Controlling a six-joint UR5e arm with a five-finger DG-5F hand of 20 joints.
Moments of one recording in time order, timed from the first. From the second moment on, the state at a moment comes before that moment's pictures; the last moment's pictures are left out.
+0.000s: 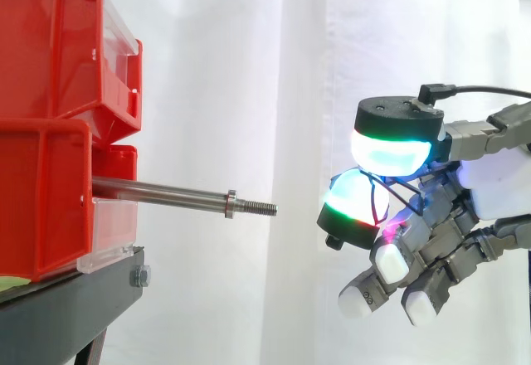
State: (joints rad) arm 0.16 -2.16 -1.28 -3.03 -1.21 -0.21
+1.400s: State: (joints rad) arm 0.16 -2.16 -1.28 -3.05 -1.21 -0.21
